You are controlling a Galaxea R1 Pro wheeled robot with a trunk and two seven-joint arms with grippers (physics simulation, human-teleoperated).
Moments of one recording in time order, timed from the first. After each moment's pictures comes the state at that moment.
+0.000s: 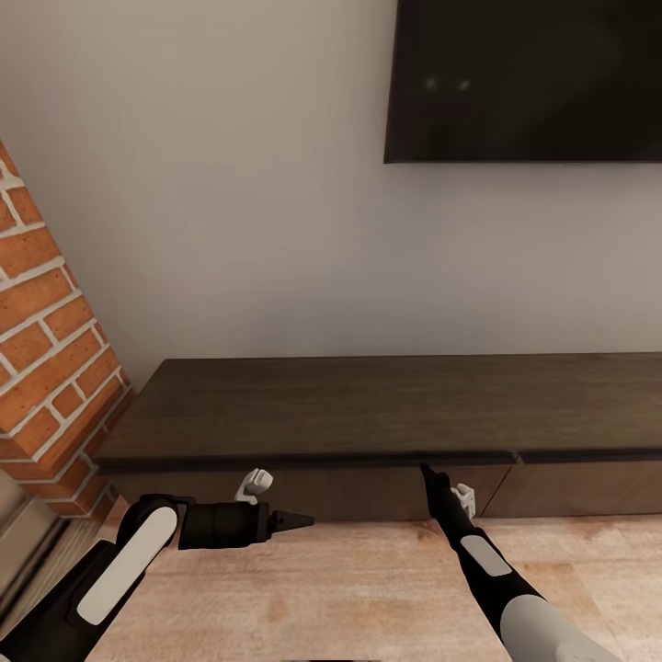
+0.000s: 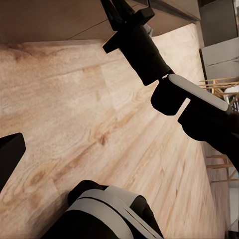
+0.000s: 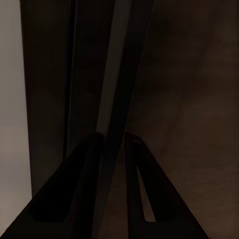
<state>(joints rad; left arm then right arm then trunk) -0.41 0.31 -0.40 -1.42 1.03 1.00 -0.39 -0.64 0.00 -0.14 -0.35 -1.22 0.05 0.54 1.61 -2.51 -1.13</state>
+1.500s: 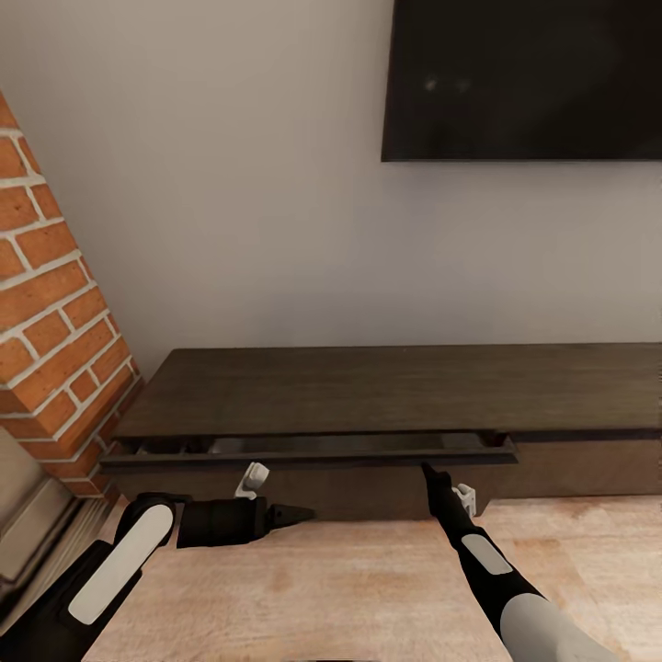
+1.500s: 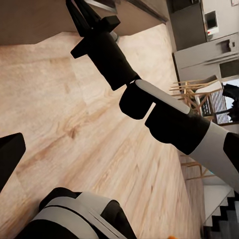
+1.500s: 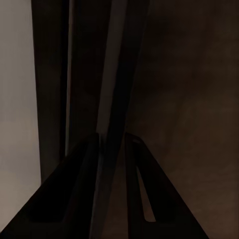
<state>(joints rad) -0.41 0.32 -0.40 -1.45 1.14 1.00 -0.40 -0.64 0.00 -0.16 -0.35 -1.23 0.06 0.53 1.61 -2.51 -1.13</state>
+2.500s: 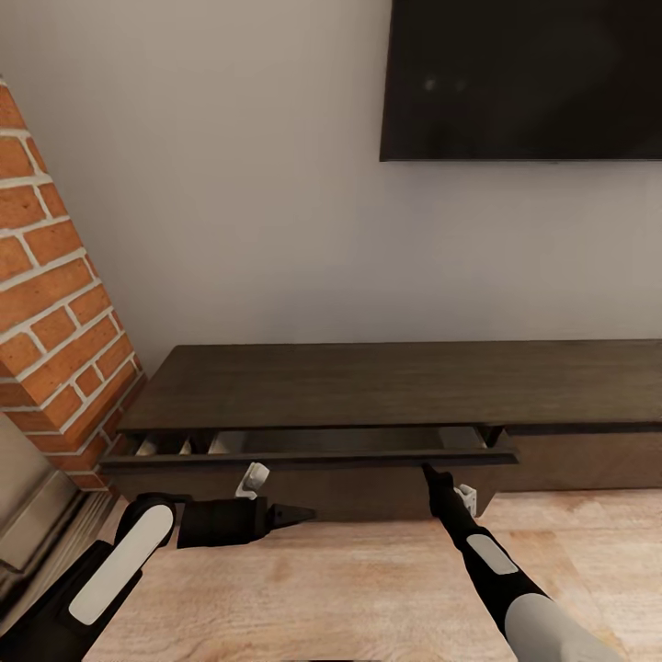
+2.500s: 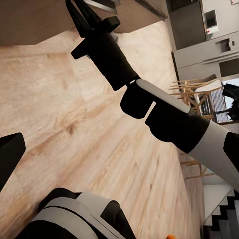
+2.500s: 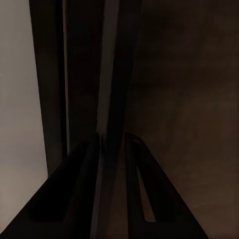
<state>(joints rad) -0.41 0.32 -0.40 -1.45 1.14 1.00 -0.40 -0.64 -0.01 -0.17 -0.35 -1.24 0.13 0.54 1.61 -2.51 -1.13</state>
